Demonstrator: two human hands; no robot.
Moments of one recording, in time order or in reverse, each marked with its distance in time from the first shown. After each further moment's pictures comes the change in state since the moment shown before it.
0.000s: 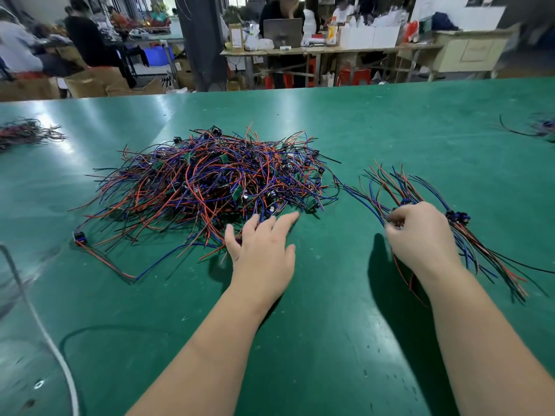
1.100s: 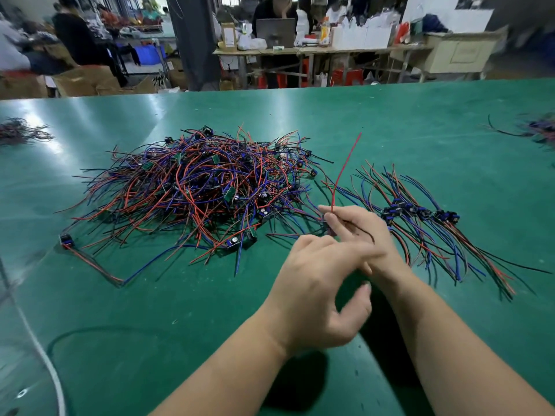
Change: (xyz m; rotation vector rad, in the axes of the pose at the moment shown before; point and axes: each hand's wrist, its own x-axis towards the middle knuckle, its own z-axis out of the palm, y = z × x) left_hand -0.039 0.053 -0.019 -0.576 0.264 0.782; right_hand -0.022 -0.040 0.022 0.677 -0.159 -0.249
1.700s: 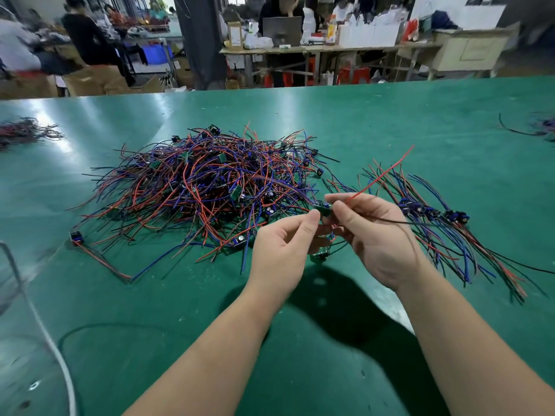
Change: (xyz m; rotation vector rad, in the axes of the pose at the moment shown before) left_hand 0.011 -0.031 -0.009 -0.685 0.295 -0.806; right_hand -0.006 -0.028 -0.003 0.890 -0.077 0.096
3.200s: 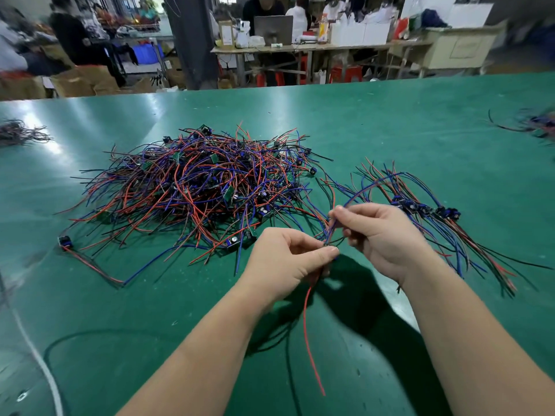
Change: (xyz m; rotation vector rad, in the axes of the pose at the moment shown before) left_hand 0.000 -0.005 -0.003 0.118 -0.206 -0.266; right_hand 0.004 -0.008 -0.016 -0.175 0.164 0.310
